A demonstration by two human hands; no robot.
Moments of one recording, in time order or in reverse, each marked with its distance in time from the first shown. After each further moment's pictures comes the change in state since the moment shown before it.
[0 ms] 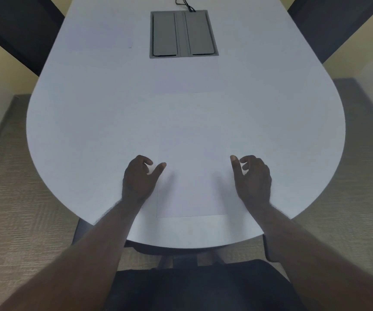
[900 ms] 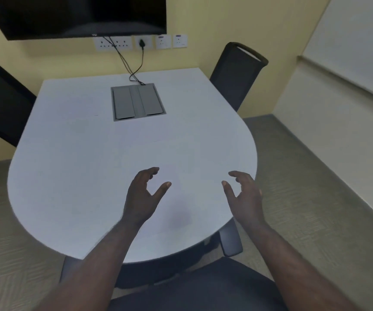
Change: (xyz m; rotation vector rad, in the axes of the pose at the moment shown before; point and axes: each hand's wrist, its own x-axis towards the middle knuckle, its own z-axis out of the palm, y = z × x) left_hand -0.105 0.151 -0.044 -0.167 -0.173 0.503; right_hand -0.074 -0.037 -0.201 0.162 0.151 -0.075
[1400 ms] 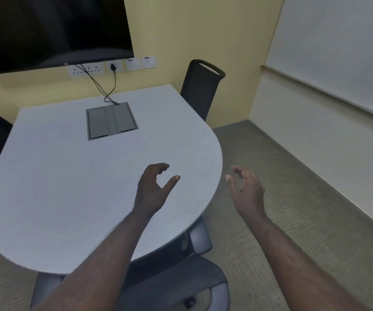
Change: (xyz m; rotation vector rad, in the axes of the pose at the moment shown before) left_hand -0.020 0.124 0.097 -0.041 -0.054 0.167; right_hand -0.001 0.040 -0.139 0.055 0.177 0.035
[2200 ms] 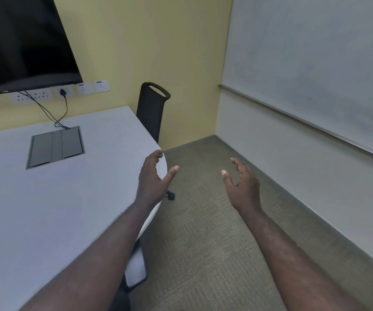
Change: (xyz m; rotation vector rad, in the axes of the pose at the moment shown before) left_hand 0.055 0.155 0.224 -0.076 -0.017 0.105; right_hand 0.119 0.123 -0.196 -0.044 0.105 0.004
